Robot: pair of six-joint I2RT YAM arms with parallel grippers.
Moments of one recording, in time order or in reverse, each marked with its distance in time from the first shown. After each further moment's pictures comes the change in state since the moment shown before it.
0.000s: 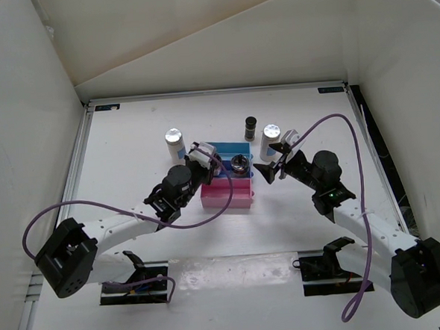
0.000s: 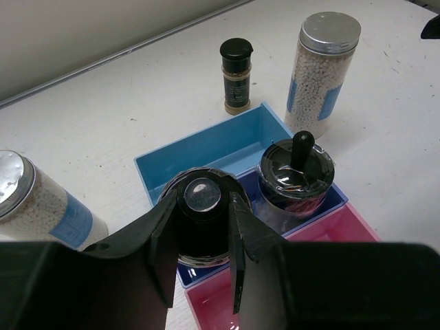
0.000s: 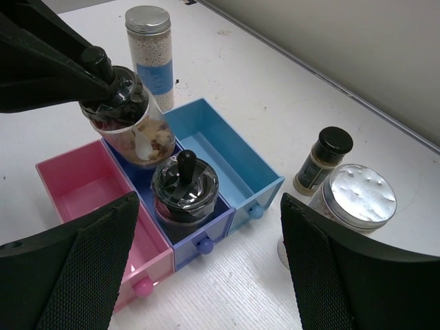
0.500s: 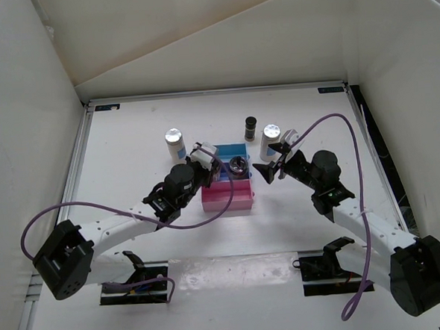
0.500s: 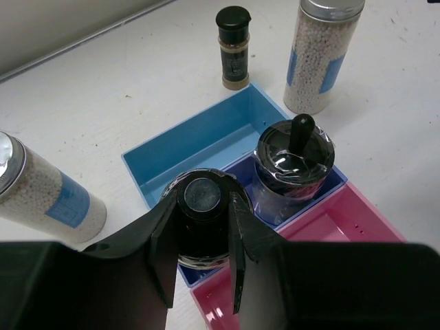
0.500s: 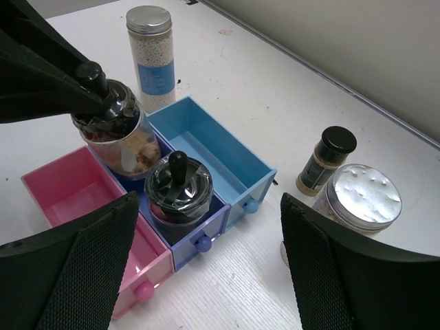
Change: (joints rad) left arm -0.011 -0.019 0.019 -0.113 -0.006 -0.009; right arm 0.003 0.013 0.000 0.013 0.000 0.010
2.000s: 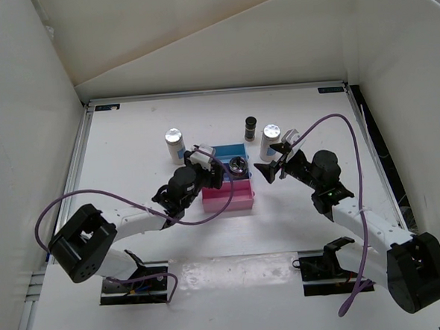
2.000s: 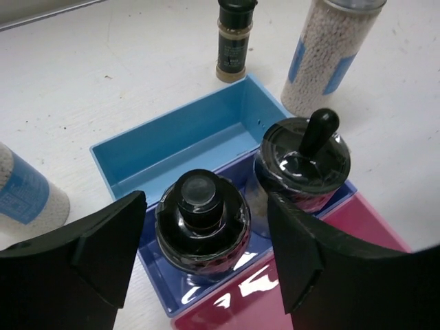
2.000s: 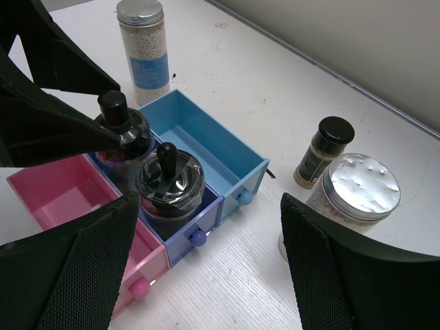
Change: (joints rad) left arm 0.034 0.158 -0.060 0.213 0.027 -0.118; right arm -0.026 0.026 -0.015 0.029 -0.014 0.008
